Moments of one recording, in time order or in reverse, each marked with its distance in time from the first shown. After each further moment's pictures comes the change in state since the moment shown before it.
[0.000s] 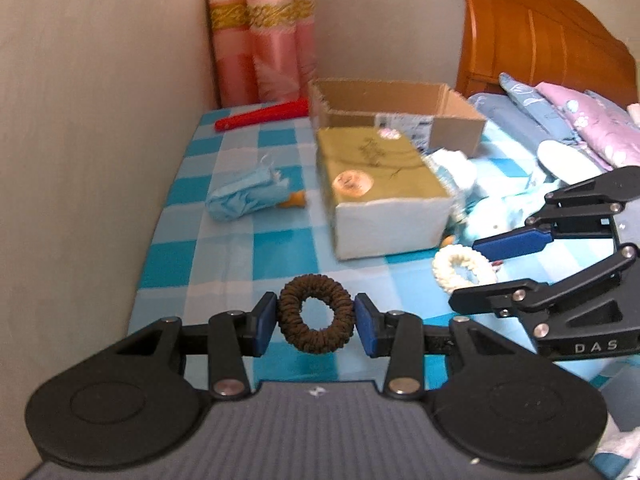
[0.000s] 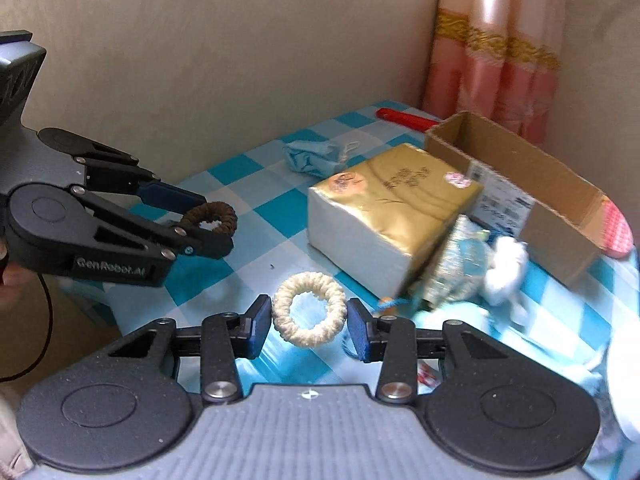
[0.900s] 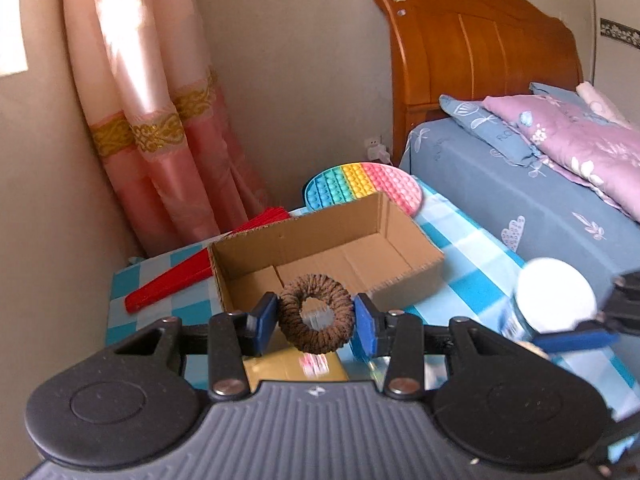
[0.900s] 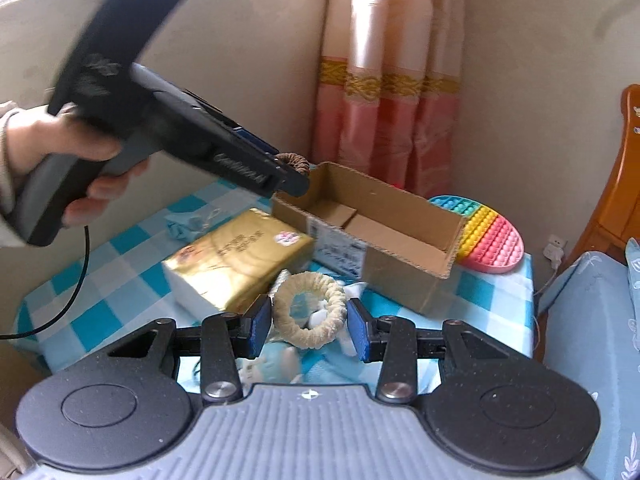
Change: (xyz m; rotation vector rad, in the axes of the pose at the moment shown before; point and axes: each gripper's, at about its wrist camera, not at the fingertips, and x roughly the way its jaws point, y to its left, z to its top) left arm 0.048 -0.077 0.175 0.239 -0.115 -0.120; right arm -0.064 -0.095 0.018 0.105 -0.121 -0.199
